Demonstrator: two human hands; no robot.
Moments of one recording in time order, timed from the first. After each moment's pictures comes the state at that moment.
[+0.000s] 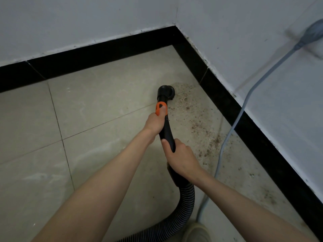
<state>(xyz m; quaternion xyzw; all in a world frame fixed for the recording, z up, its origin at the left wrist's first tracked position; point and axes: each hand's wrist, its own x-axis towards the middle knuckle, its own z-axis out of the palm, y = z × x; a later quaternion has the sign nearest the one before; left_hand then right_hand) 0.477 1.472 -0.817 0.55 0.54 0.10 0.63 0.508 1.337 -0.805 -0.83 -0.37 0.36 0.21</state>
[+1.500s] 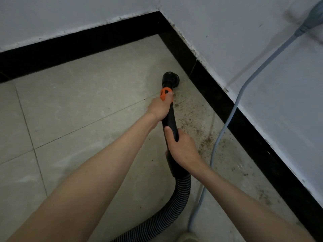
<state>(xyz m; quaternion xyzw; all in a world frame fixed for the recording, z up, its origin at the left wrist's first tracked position) 0.551 1.490 -0.817 0.61 0.50 0.07 0.61 0.560 1.348 -0.819 -0.84 -0.30 0.34 0.29</state>
